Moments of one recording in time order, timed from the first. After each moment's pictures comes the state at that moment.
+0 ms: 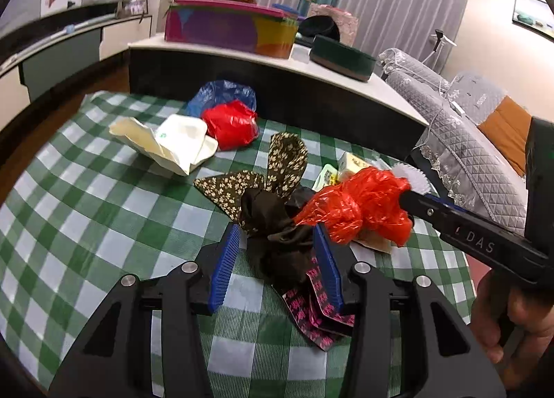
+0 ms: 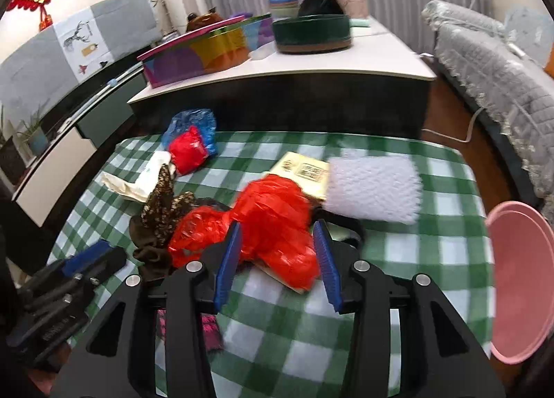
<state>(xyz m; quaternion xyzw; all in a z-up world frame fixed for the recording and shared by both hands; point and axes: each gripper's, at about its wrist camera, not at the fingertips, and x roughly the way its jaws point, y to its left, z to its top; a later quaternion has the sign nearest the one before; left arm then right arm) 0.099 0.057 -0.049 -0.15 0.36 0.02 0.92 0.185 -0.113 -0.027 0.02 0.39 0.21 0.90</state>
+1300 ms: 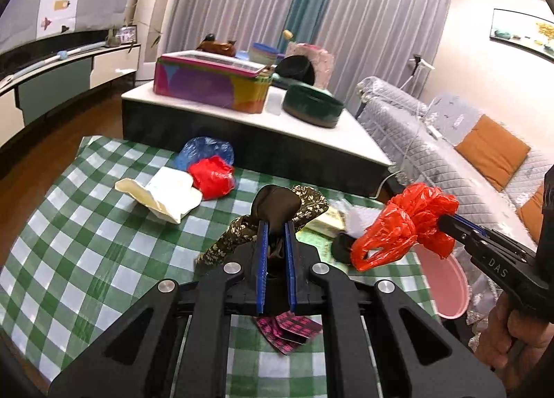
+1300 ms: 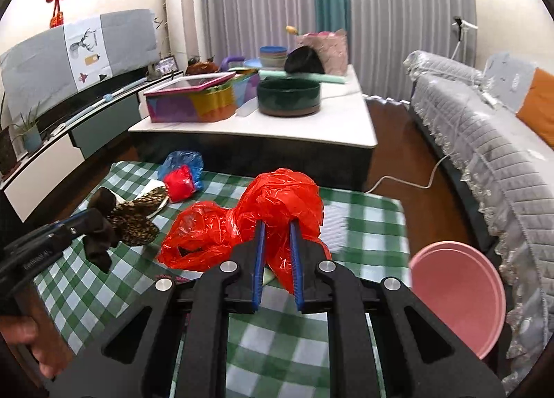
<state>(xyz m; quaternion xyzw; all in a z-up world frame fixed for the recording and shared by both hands) 0.070 0.051 0.023 -0.15 0.29 -0.01 0.95 0.122 -0.175 0.052 -0.02 0.30 0.15 0.94</state>
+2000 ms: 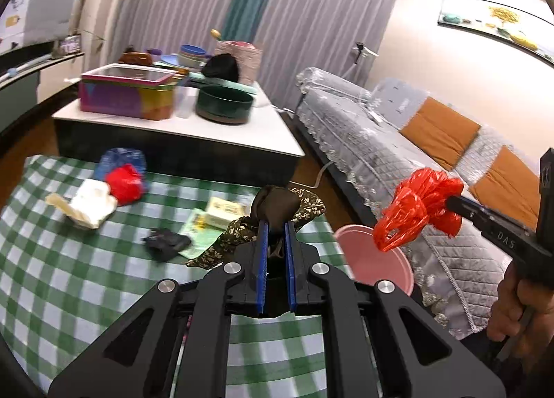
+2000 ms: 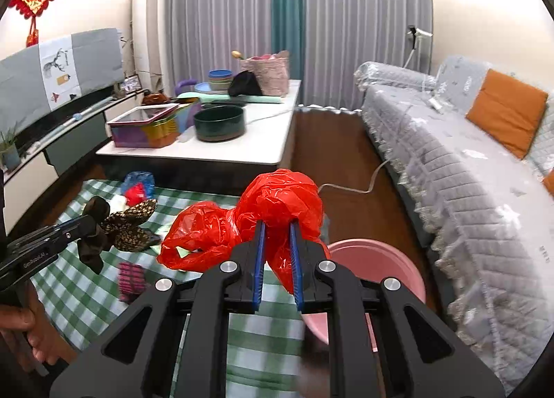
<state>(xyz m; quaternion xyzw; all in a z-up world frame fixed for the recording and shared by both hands) 0.063 -0.044 0.056 -0.13 0.28 -0.12 0.94 0.078 -0.293 0.110 -0.03 0.28 0.08 0.95</state>
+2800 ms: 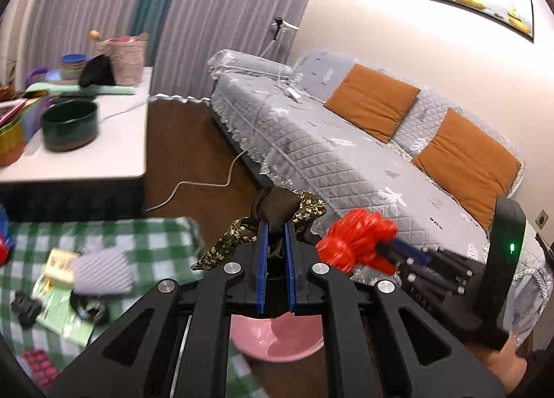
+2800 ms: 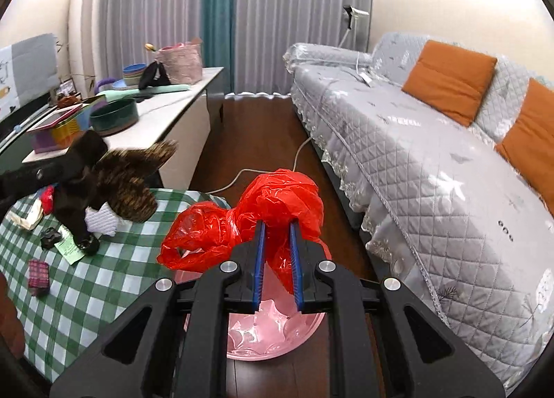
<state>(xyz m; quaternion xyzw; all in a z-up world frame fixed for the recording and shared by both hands) 0.159 -0.239 0.078 -0.09 0.28 -0.27 0.92 0.124 -0.432 0.060 -0.01 0.31 -0.04 0.95</state>
